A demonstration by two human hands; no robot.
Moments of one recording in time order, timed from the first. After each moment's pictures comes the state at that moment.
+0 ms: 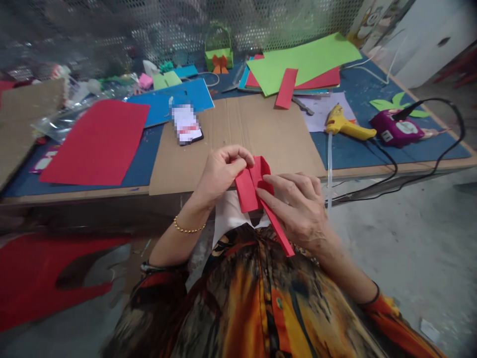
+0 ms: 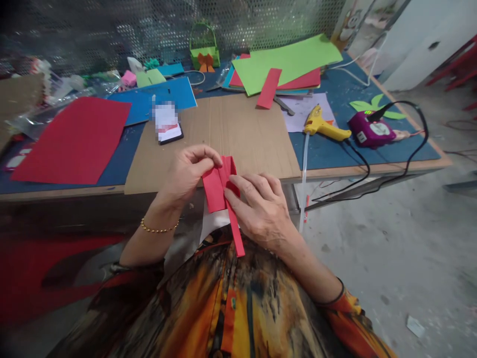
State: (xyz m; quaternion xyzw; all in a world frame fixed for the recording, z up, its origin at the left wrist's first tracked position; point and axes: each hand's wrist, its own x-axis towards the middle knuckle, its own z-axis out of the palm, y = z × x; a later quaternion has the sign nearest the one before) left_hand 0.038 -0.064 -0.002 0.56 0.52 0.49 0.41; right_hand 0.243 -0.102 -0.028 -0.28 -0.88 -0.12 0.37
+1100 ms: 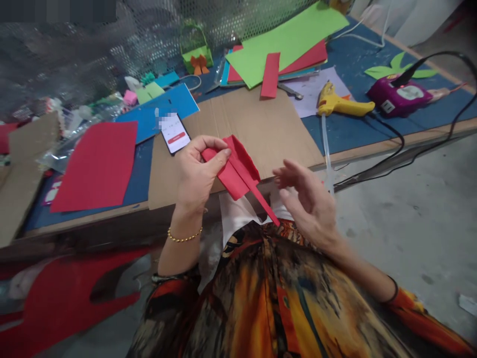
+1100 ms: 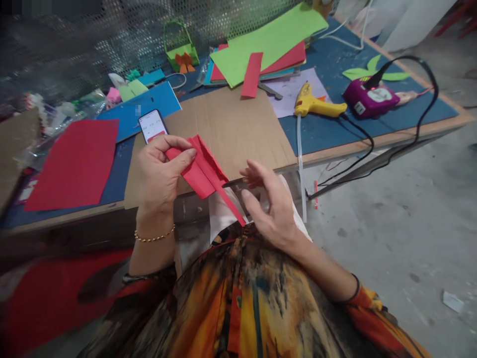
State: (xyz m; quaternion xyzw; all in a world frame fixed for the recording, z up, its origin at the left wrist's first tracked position) left_hand 0.028 -0.060 0.011 0.54 0.57 0.54 0.30; right_hand 0.243 -0.114 -0.061 -0.38 -0.68 0.29 0.55
